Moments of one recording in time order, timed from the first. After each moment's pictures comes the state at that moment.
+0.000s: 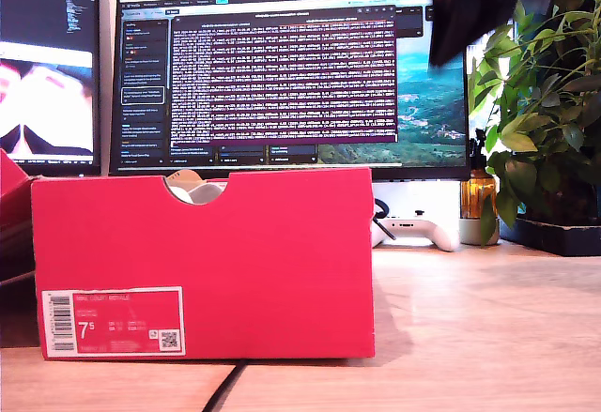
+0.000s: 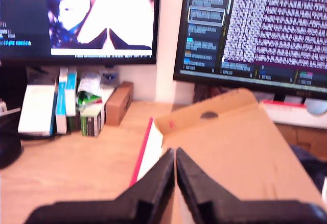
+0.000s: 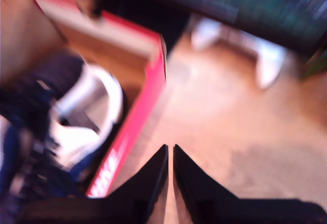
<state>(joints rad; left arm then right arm) -0.02 0.09 0.14 -0.10 0.00 -0.18 0.42 1.37 1.33 -0.63 0.05 0.00</state>
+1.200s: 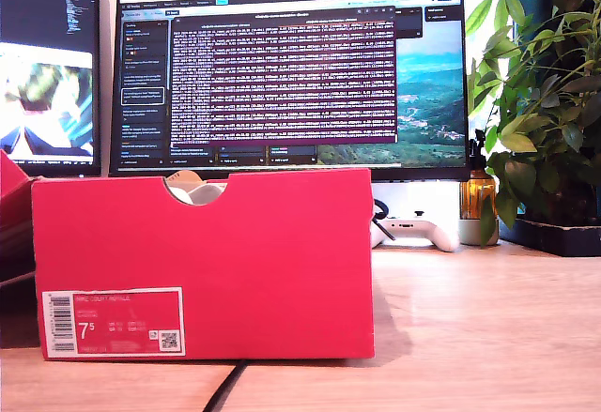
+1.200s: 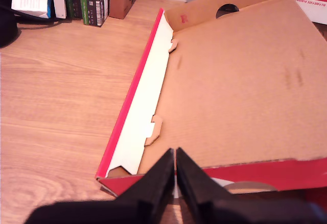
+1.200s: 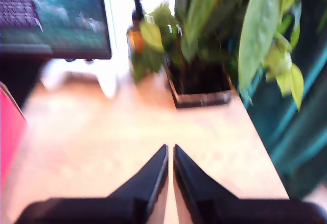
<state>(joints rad) -0.02 0.00 0.13 -0.51 0.00 -0.24 0.22 0.81 0.85 -0.44 0.36 0.09</state>
